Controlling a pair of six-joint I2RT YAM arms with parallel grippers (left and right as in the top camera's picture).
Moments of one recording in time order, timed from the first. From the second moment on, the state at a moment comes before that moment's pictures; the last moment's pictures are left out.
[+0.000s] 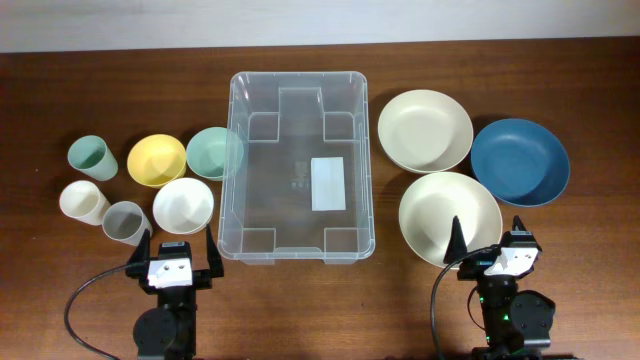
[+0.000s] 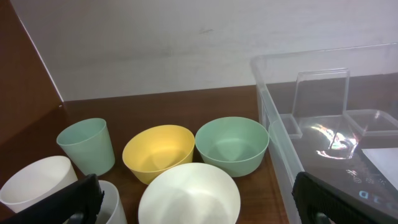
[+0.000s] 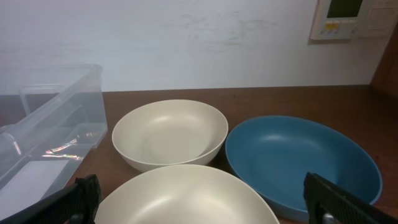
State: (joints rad) left arm -0.04 0.01 0.02 -0.07 -0.15 0.11; right arm -0.02 0.01 0.01 -0.07 0.01 0.03
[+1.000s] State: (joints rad) left arm -0.04 0.02 0.02 -0.07 -0.15 0.11; right arm -0.02 0.46 0.45 -0.40 0.19 0.18
